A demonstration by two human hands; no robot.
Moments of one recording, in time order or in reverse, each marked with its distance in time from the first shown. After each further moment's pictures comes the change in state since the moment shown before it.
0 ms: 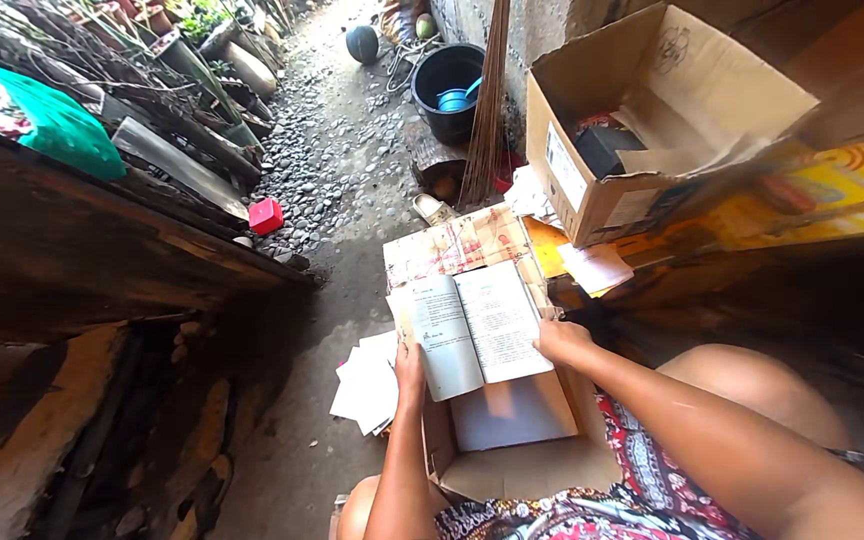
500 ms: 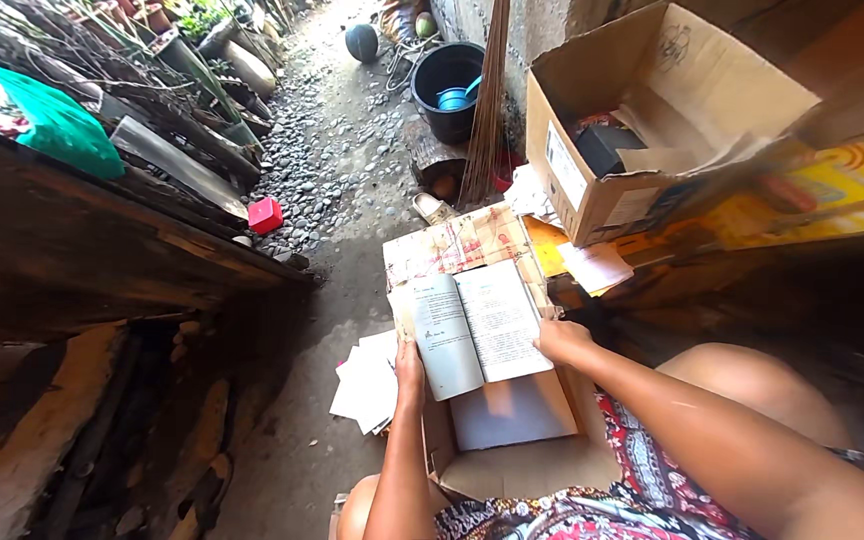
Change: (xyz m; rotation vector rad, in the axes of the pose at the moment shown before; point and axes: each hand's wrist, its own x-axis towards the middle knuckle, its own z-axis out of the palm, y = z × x) left_hand -0.008 0.007 0.000 -0.170 -0.013 -0.010; right_hand 0.003 0.002 0.002 0.008 0.000 -0.007
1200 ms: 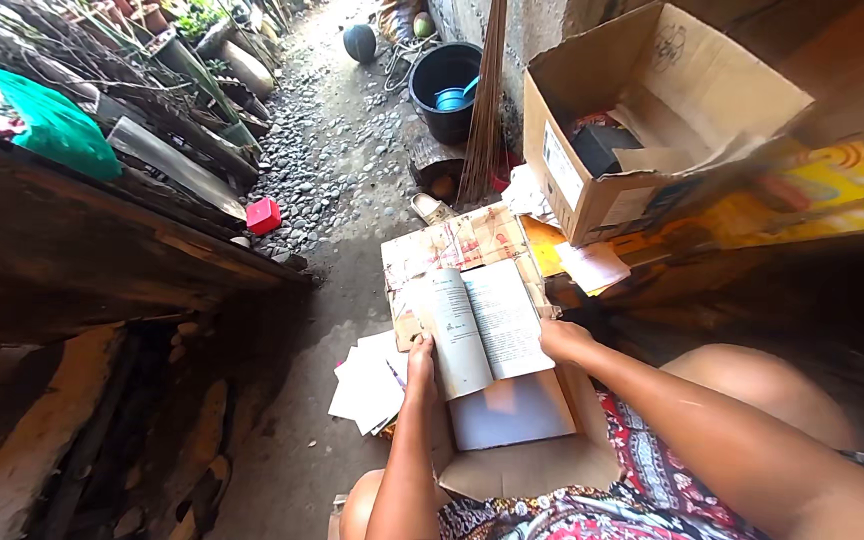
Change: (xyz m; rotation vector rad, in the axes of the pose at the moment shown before) left_hand -0.007 0.004 0.020 -0.152 -0.166 -0.084; right_hand -0.006 0.007 -0.005 0.048 -0.048 -0.029
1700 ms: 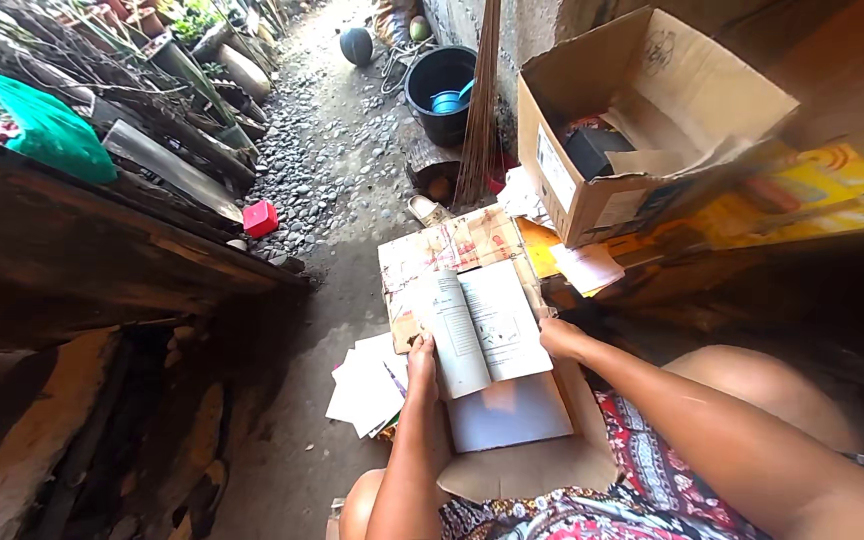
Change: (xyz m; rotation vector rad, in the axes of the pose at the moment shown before) left_hand 0.002 -0.001 0.009 0.067 0.036 -0.010; right_hand 0.013 0.010 -0.003 0.162 -0.075 -0.003
